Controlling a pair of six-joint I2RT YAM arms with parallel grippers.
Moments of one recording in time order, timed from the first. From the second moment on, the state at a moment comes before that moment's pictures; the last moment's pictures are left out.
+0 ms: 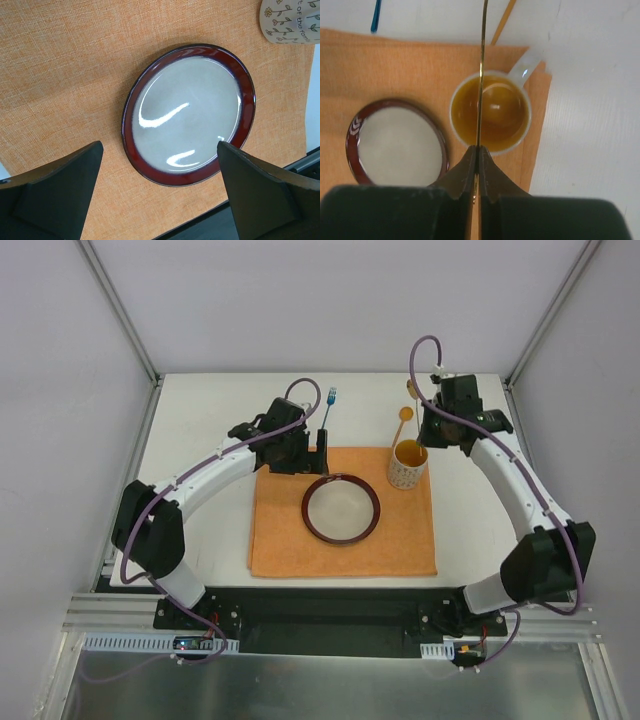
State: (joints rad) left arm -0.59 1.62 1.30 -0.60 0.15 -0.48; right arm 0.24 1.51 1.44 -0.75 -0.01 0.23
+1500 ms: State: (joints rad) left arm -0.58 1.63 1.21 -0.54 0.16 -0.50; right arm 0.51 1.04 0.79 -0.87 -0.06 0.39
